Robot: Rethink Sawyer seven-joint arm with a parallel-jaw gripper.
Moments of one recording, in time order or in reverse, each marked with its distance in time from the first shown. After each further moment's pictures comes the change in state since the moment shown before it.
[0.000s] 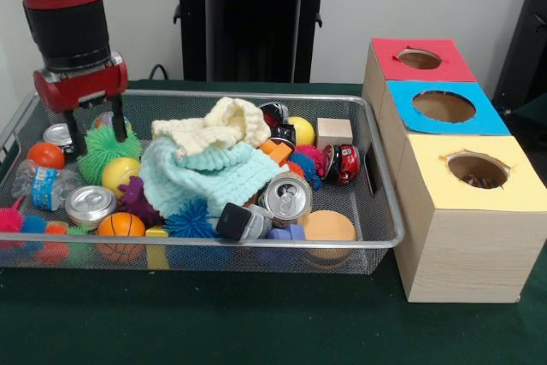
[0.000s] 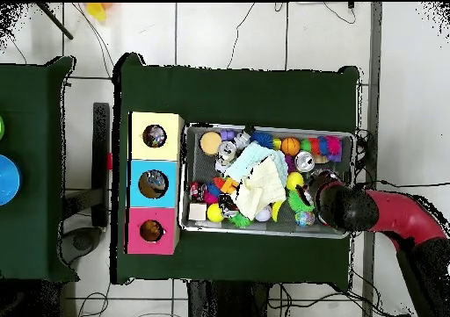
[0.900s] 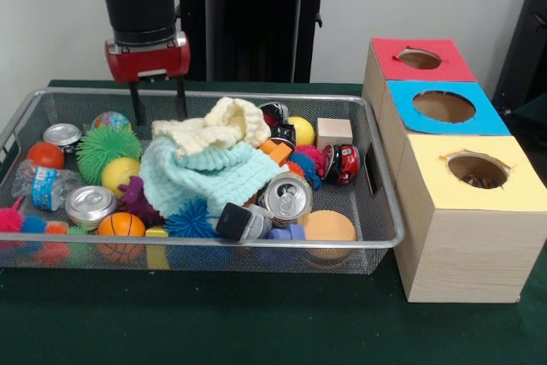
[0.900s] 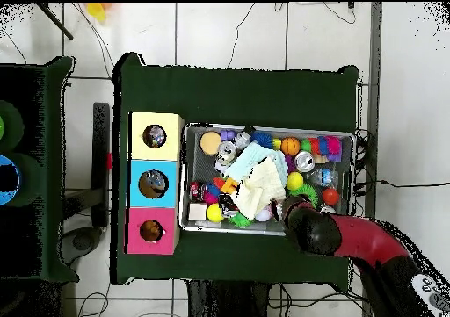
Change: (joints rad) arm 0.199 -0.071 -0.251 0.186 0.182 -0.252 0.331
